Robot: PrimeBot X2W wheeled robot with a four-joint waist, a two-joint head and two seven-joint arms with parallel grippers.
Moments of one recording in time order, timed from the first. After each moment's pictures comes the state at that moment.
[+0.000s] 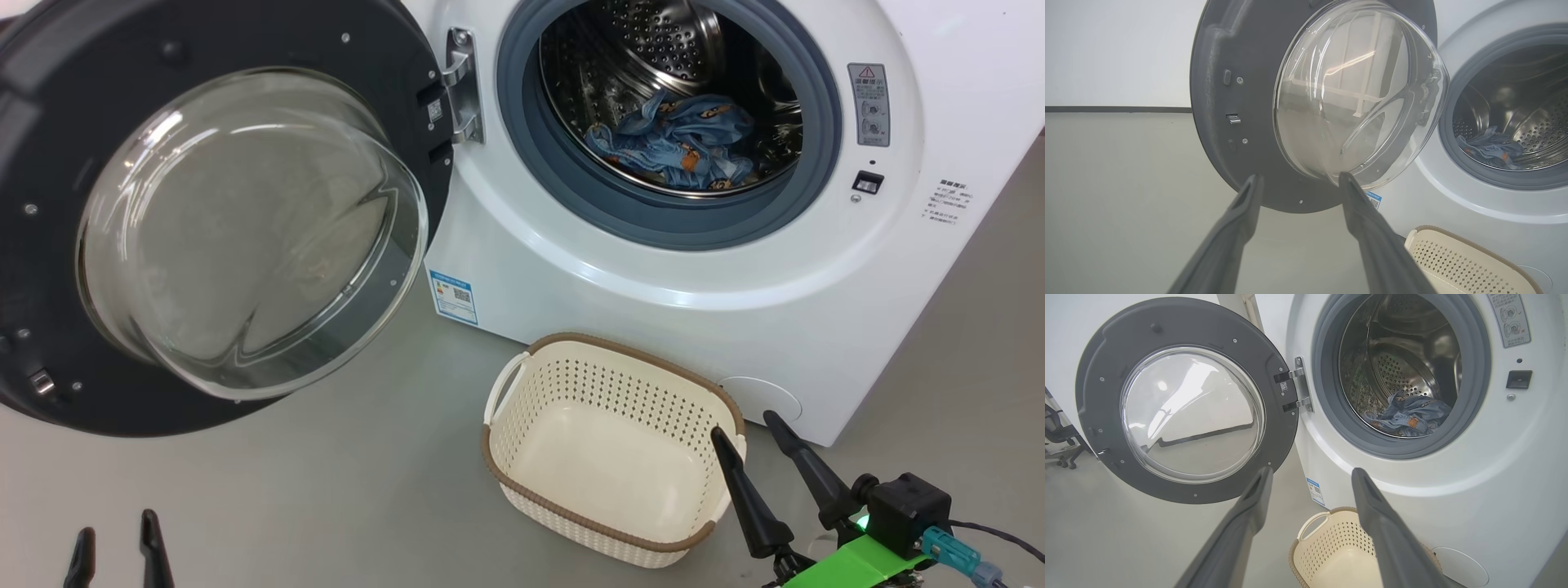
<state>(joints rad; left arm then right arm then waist) 0.09 0.04 0.25 0.20 -0.24 -0.11 -0.26 -0.02 -0.20 0.31 0.15 0.44 0.13 -0.25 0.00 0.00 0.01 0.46</state>
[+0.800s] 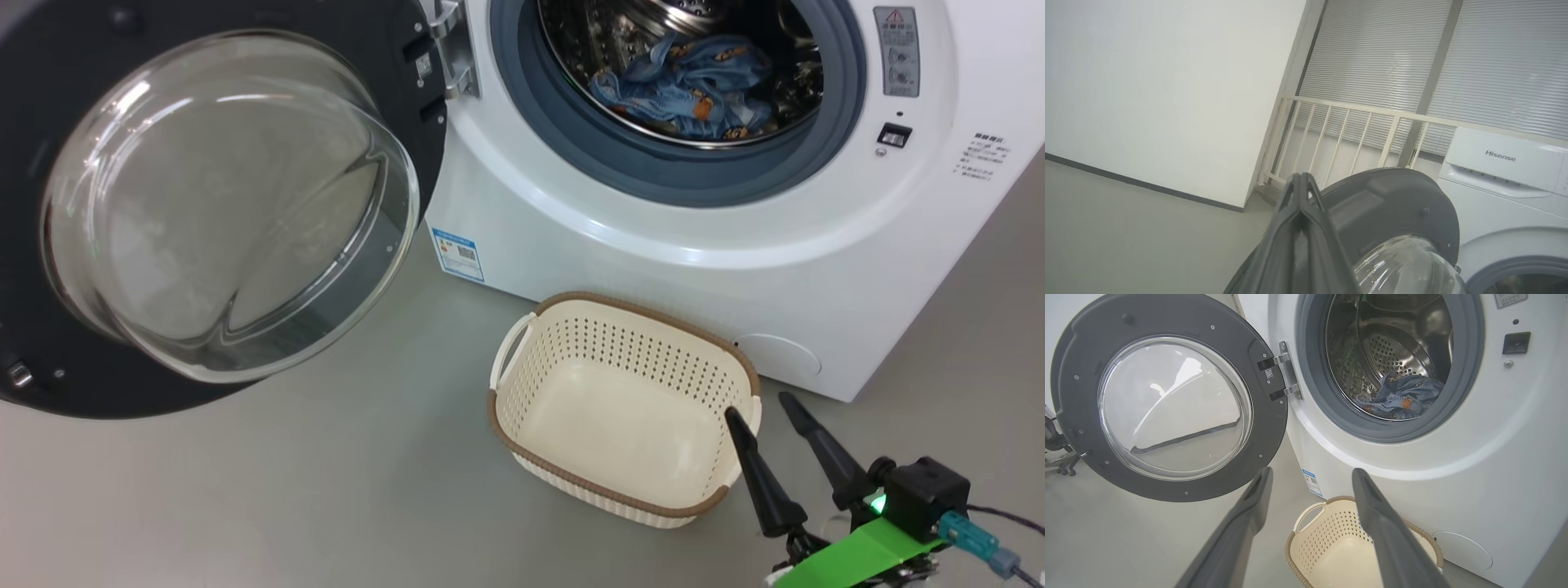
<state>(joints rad) -0.27 0.39 0.34 0.20 -0.76 -0.13 -0.24 -0.02 -0.20 0.28 0.14 0.44 0.13 -0.25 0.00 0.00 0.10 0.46</state>
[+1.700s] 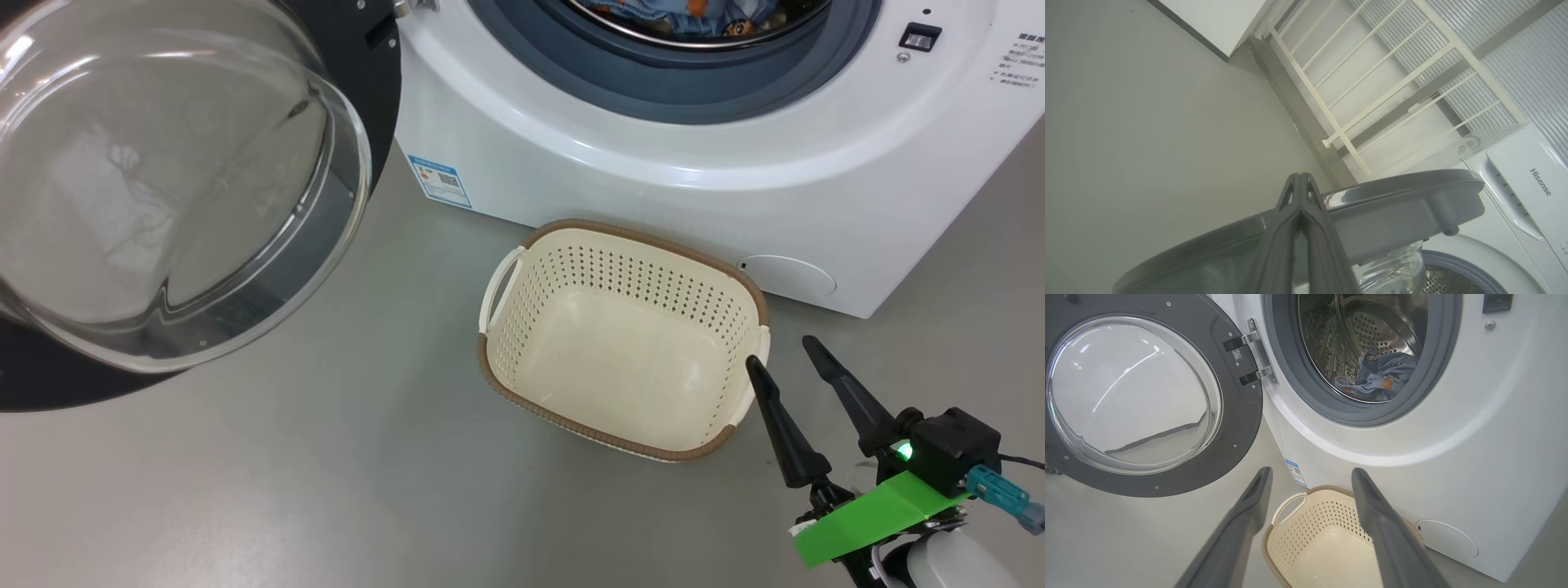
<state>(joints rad) -0.75 0.70 0.26 0.79 -1.40 -0.13 0.43 -0.12 -0.28 0.28 0.13 0.44 0.13 -0.25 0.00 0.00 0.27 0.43</state>
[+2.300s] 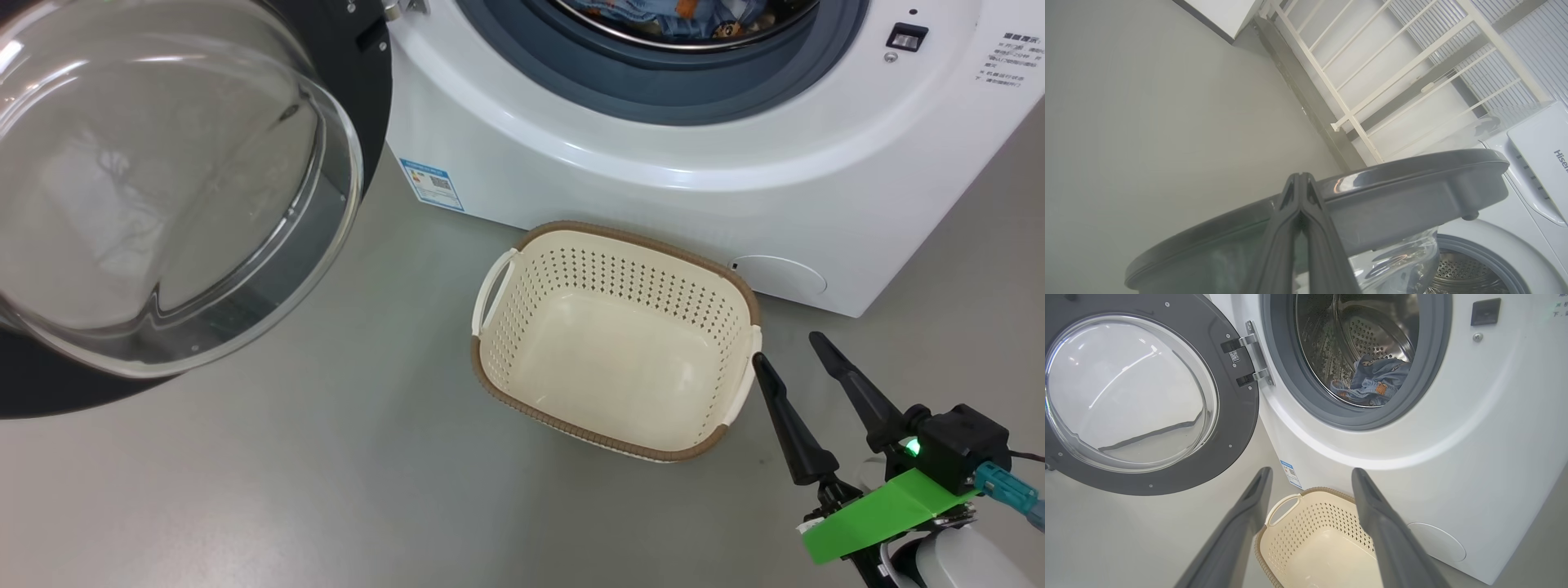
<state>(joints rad) -0.75 0.73 0.20 0.82 -1.41 -0.13 0.47 -0.13 -0.30 0.29 0.12 0.44 0.13 -0.25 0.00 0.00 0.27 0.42</state>
